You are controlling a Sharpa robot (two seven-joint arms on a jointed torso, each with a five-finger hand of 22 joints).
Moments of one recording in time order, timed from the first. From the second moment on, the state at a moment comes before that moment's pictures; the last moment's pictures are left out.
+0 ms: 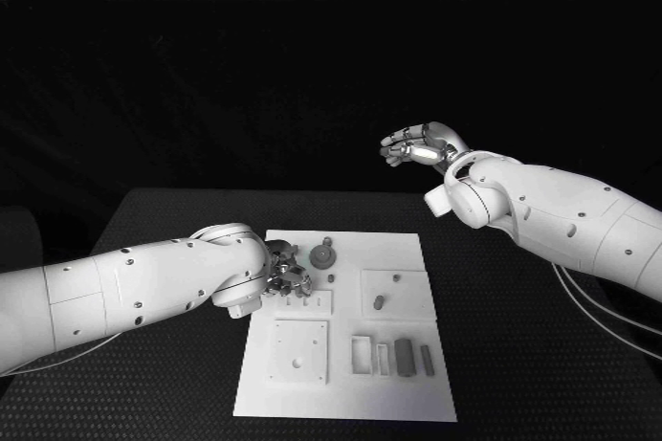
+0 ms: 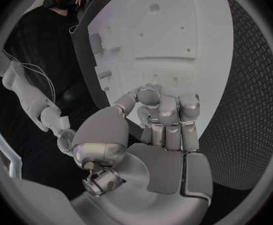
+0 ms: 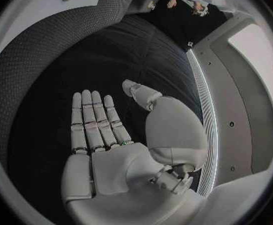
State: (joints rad) left arm 1.34 -0.62 -0.24 1.42 -0.91 -0.02 -0.60; left_hand 0.90 0.07 0.53 -0.25 0.41 1.06 0.08 0.28 0.58 1.45 -0.08 0.74 0.90 1.32 -0.16 1.25 0.92 0.06 1.08 -0.19 1.19 1.31; right arm 1.30 -0.59 0.05 1.05 -0.59 -0.29 0.16; right_hand 1.07 -0.17 0.71 -0.14 0.17 0.73 0.19 0.28 0.45 0.83 0.20 0.38 0.07 0.77 0.19 0.39 0.42 0.19 0.59 0.21 0.32 0.97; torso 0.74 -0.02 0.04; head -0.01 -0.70
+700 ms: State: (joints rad) left arm 1.33 -0.61 -0.24 1.41 -0.98 0.00 -0.60; left_hand 0.83 0.09 0.54 -0.26 0.44 1.06 0.08 0.30 0.67 1.44 -0.09 0.76 0.89 1.32 -0.17 1.28 0.89 0.07 1.06 -0.18 1.20 1.31; right arm 1.30 -0.58 0.05 1.05 -0.58 -0.28 0.16; right_hand 1.07 -0.17 0.71 -0.14 0.18 0.73 0.19 0.28 0.44 0.83 0.21 0.36 0.07 0.77 0.19 0.39 0.42 0.19 0.58 0.22 0.31 0.97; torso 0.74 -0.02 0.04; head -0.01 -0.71
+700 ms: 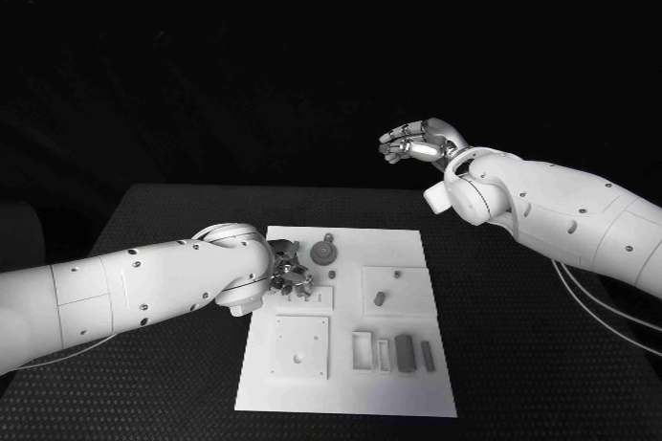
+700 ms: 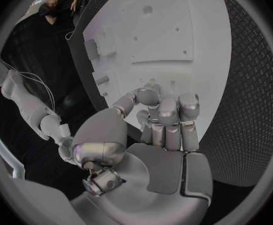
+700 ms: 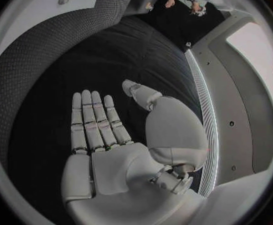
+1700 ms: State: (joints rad) left arm 1.31 -0.61 -0.24 1.41 -1.01 0.02 -0.60; left_hand 0.79 0.08 0.63 -0.25 0.39 1.06 0.08 0.29 0.69 1.44 -0.09 0.77 0.86 1.31 -0.17 1.31 0.85 0.07 1.05 -0.18 1.22 1.31; right arm 1.29 -0.58 0.05 1.04 -0.58 -0.27 0.16; right_hand 1.07 -0.16 0.70 -0.14 0.18 0.73 0.19 0.28 0.44 0.84 0.21 0.35 0.07 0.77 0.19 0.39 0.41 0.19 0.58 0.22 0.31 0.98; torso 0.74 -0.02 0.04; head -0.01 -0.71
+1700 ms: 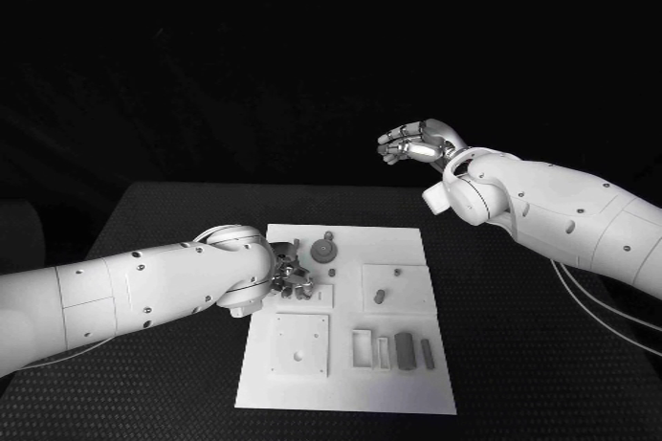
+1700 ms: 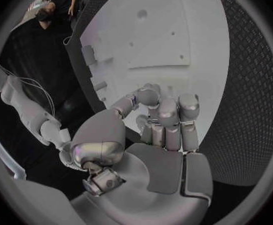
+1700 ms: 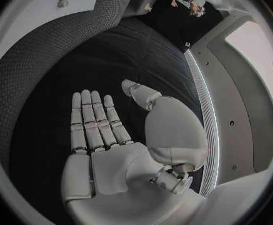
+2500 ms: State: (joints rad) left arm 1.31 -0.61 -0.24 1.41 -1.04 0.00 -0.59; left_hand 0.78 0.08 0.66 -0.24 0.38 1.06 0.08 0.28 0.69 1.44 -0.09 0.77 0.86 1.31 -0.17 1.31 0.84 0.08 1.05 -0.18 1.22 1.31; right arm 1.29 -0.58 0.05 1.05 -0.58 -0.26 0.16; right_hand 1.07 -0.16 0.70 -0.14 0.19 0.73 0.19 0.27 0.44 0.84 0.20 0.34 0.07 0.77 0.19 0.38 0.41 0.19 0.58 0.22 0.31 0.98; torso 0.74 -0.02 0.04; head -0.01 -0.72
